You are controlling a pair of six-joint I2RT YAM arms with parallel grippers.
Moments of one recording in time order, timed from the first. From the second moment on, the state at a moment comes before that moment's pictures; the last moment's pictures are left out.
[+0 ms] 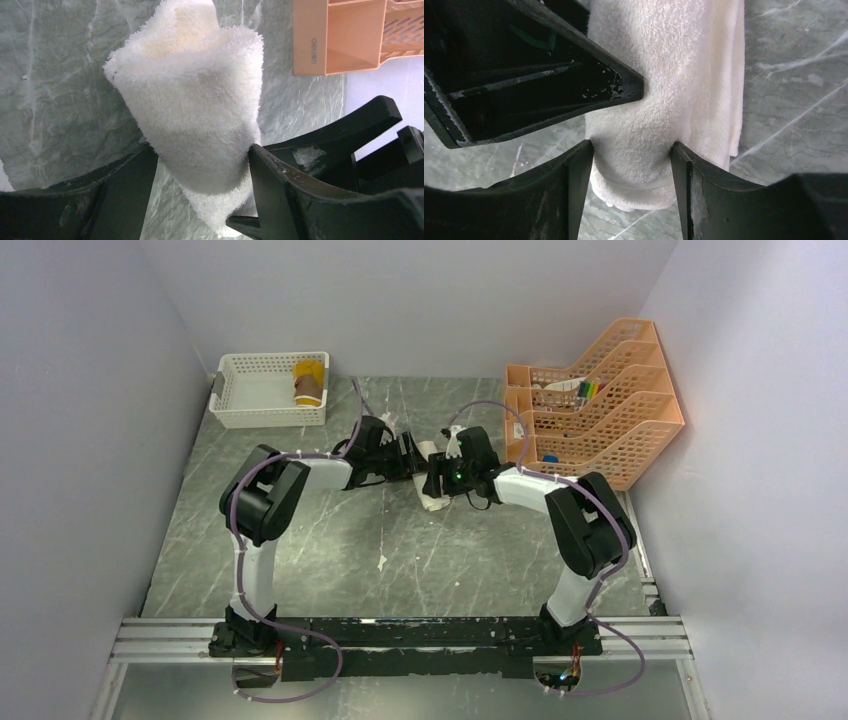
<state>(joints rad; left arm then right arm) -0.54 2.05 1.15 0.31 0.39 -0.74 0.48 1.76 0.94 0.06 -0.29 0.28</state>
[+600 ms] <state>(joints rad) -0.39 1.92 1.16 0.18 0.42 -0.69 0.53 1.81 0.98 0.06 -0.22 0.27</state>
